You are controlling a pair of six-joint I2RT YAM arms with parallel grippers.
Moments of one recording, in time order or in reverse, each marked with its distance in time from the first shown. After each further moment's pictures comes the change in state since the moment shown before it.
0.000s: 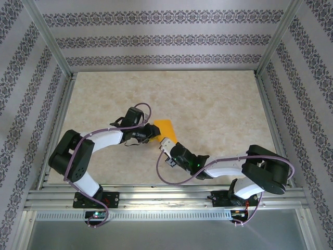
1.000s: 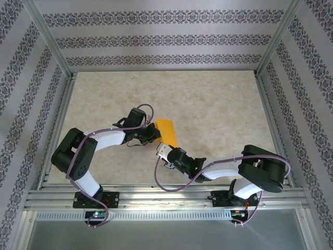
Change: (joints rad) left arm -0.032 0.054 0.000 0.071 0.046 -0.050; right arm 0.093 0.041 0.001 0.027 0.137 -0.161
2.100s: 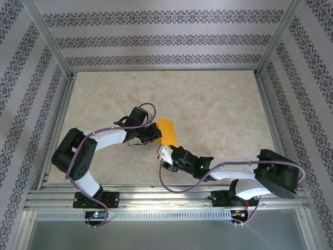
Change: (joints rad) left arm -0.019 0.000 0.045 -0.073 -0.026 0.058; right arm -0.018 -0.129 -0.002 -0.142 -0.181 -0.035
